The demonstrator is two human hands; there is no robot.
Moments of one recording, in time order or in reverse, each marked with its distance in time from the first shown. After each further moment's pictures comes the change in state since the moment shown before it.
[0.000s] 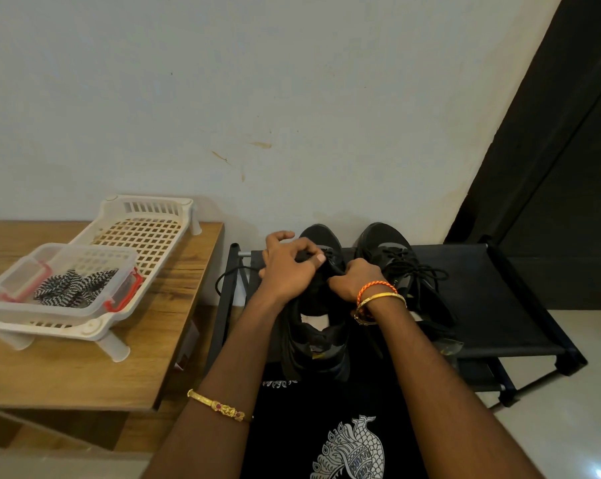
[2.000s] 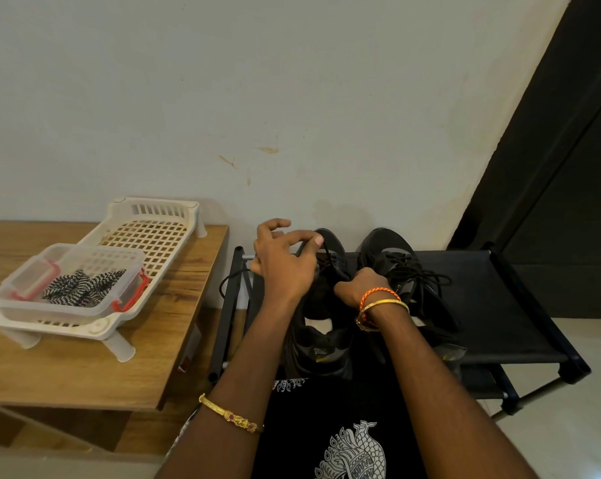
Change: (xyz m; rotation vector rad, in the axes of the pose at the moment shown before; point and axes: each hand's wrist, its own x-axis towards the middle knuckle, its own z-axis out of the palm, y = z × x) left_hand -0.015 0.020 -0.003 -0.075 0.345 0.083; right_hand -0.008 -0.001 0.002 0.051 0.004 0.118
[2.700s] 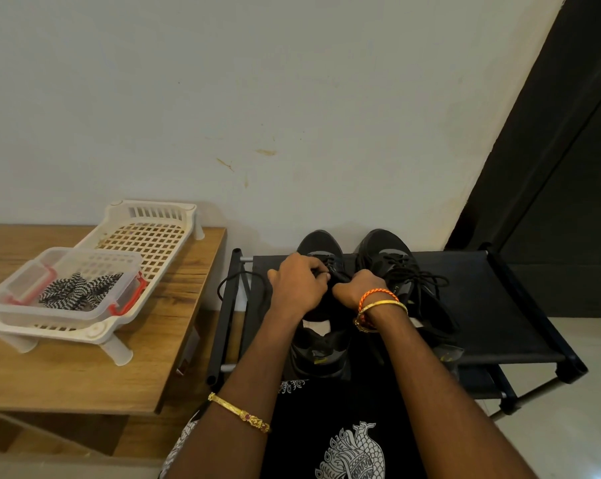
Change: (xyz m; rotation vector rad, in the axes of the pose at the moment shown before) left_hand 0.004 -0.019 0.020 0.474 -0.335 0.050; right_hand 0.000 0.000 -0.001 0.019 -0.018 0.015
